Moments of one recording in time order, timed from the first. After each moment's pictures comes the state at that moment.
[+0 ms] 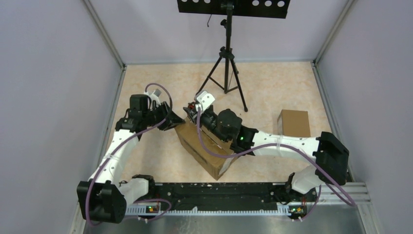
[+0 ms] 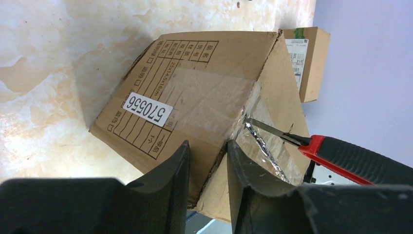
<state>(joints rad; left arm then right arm) -0.09 1.08 0.85 -0.52 0.63 -0.63 1.16 1.49 1.05 0.54 0.33 -0.12</state>
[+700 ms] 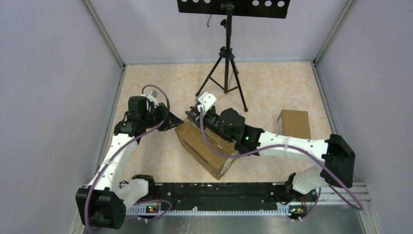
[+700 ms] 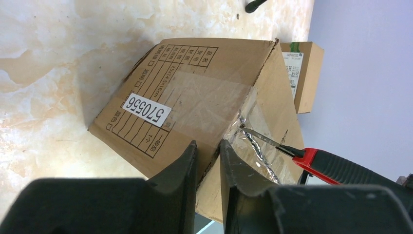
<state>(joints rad) -0.09 1.02 0.83 -0.52 0.58 -0.71 1.16 1.42 1.05 0.39 0.27 -0.08</state>
